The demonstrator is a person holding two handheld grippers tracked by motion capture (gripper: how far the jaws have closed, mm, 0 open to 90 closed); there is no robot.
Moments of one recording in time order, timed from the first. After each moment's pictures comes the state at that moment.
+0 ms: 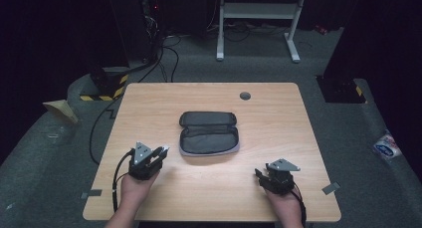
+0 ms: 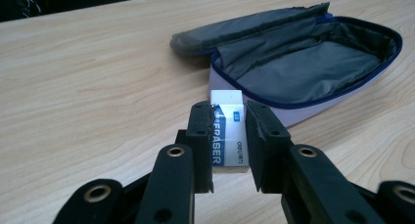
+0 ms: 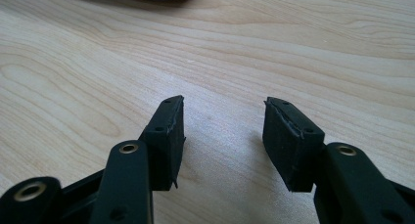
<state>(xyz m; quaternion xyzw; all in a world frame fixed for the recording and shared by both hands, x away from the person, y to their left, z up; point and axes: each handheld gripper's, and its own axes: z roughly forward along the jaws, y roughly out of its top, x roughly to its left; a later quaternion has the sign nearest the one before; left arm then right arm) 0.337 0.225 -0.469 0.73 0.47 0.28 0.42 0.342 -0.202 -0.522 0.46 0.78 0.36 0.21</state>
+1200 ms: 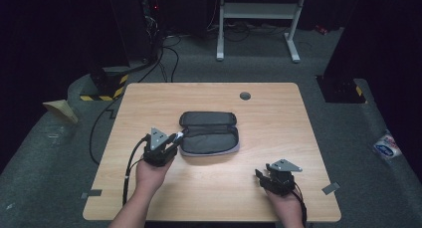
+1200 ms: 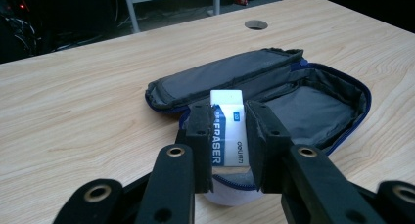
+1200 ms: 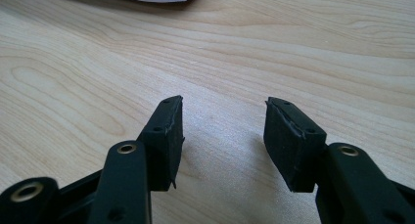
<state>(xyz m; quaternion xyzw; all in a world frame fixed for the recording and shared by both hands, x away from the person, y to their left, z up) 0.364 0.182 -0.438 0.72 0.45 0.28 0.43 0.341 -0.206 -0.522 0.46 0.78 0.37 0.20</state>
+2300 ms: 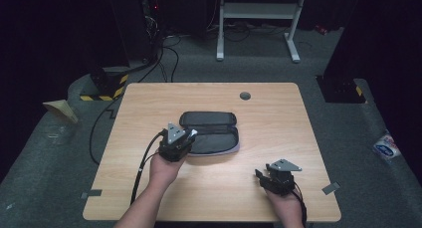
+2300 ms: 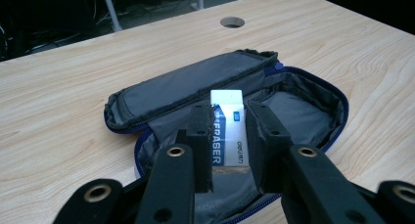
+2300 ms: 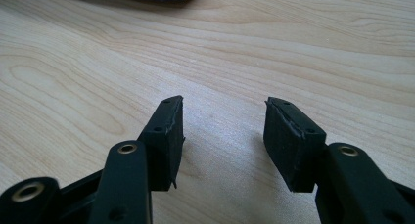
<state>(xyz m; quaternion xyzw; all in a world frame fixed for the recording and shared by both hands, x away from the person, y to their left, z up) 0.384 0.147 -0.439 0.75 0.44 0.26 0.43 0.342 -0.206 -0.522 0.46 0.78 0.37 0.20</state>
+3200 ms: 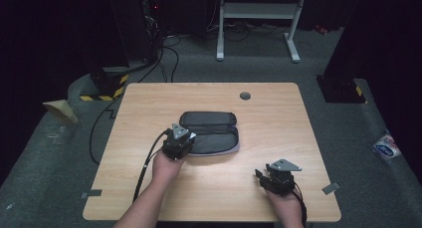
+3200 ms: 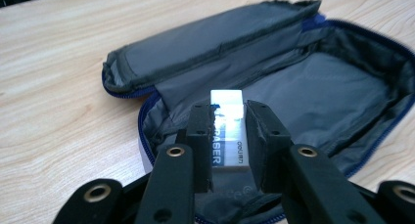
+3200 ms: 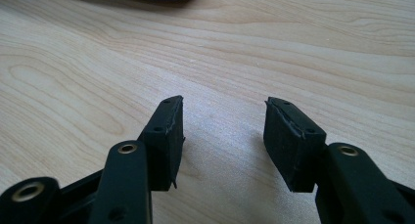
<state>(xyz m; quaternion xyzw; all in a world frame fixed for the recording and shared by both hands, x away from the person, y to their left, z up) 0.411 0.146 -0.472 0.77 0.47 0.24 0.37 0.342 -0.205 -0.522 0.46 0.78 0.36 0.20</state>
